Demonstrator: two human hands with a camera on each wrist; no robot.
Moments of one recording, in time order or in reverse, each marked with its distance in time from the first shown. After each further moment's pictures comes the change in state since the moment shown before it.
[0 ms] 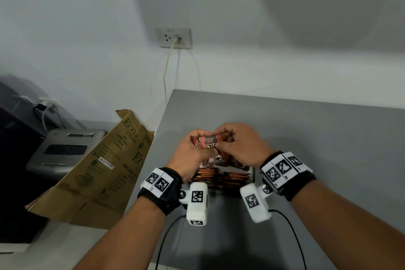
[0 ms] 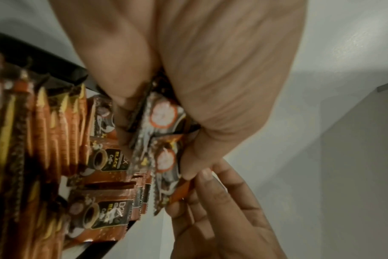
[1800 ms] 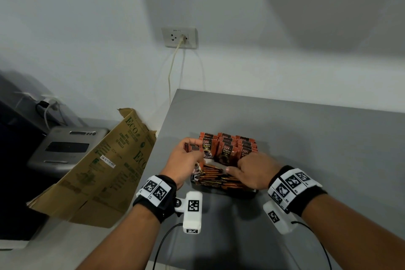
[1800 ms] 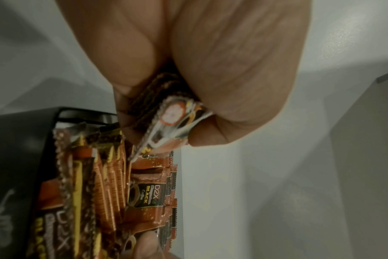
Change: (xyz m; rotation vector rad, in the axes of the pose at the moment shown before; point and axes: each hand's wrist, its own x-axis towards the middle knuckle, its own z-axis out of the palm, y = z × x) left_hand -0.008 -0.011 -0.031 0.122 0.112 -0.110; right_hand -0.024 0.035 0.009 -0.875 -0.440 0.074
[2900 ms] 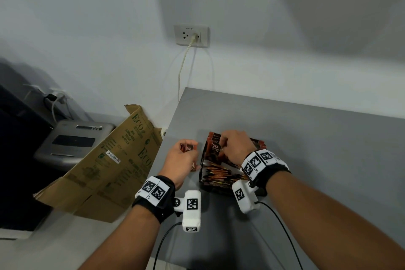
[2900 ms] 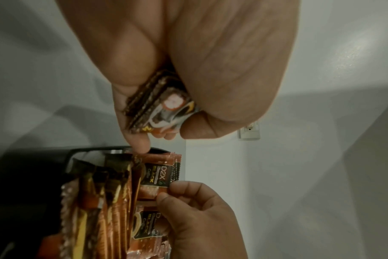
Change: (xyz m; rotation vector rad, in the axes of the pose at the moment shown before) left_hand 0.006 -0.015 -0.025 -0.087 0.154 -0.018; right_hand 0.070 -0.042 -0.025 0.471 0.244 0.177
